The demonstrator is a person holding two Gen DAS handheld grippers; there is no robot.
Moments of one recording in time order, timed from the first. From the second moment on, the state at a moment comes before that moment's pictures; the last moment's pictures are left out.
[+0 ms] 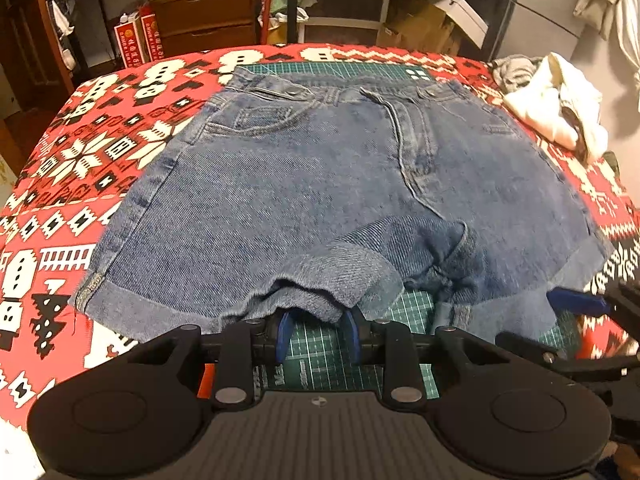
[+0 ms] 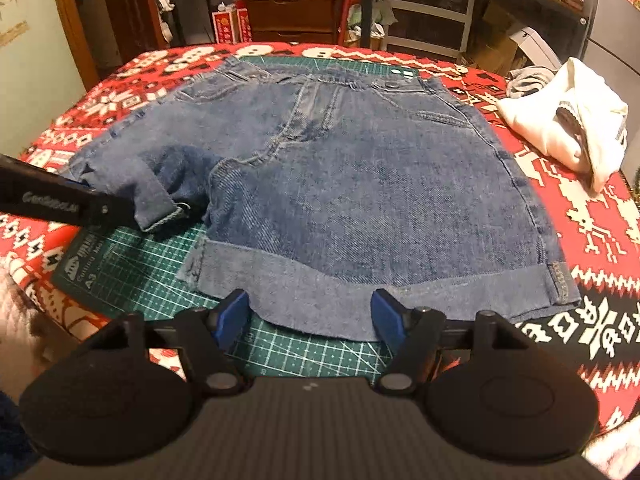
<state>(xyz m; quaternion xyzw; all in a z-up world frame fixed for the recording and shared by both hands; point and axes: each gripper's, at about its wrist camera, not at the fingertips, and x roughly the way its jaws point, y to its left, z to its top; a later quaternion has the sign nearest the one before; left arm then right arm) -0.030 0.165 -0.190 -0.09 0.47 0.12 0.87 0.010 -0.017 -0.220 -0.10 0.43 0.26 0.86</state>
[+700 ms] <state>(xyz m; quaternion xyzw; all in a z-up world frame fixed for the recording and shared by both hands) -0.020 0.168 -0.172 -0.08 0.45 0.14 0.88 -0.004 -0.007 -0.219 -0.09 0.46 0.34 0.81</state>
